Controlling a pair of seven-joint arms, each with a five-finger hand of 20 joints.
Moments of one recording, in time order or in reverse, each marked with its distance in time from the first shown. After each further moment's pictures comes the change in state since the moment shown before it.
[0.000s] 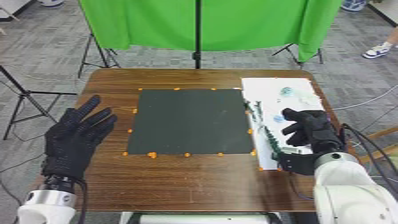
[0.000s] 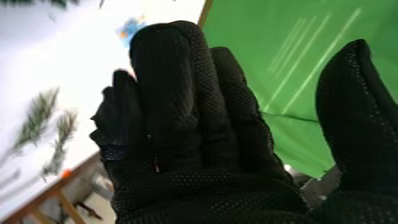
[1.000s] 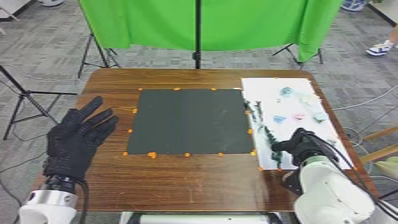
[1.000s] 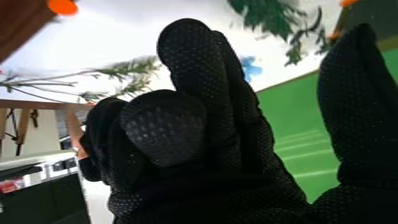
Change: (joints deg) left arm 0.0 0.2 0.3 -0.1 0.0 0.2 -0.5; right arm 10.6 -1.7 -12.8 4.6 -22.0 -38.7 22.8
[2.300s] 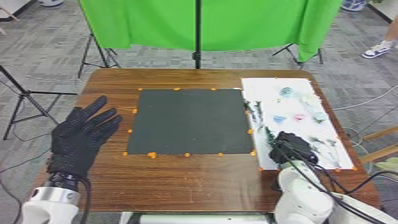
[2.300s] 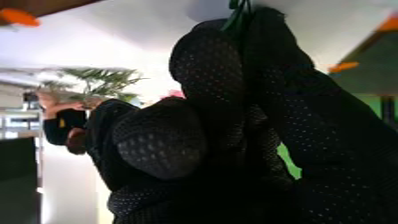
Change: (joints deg) left arm -1.4 0.1 0.5 0.1 0.1 0.0 -1.9; right arm 13.5 -2.0 -20.0 7.9 -10.7 -1.8 2.6
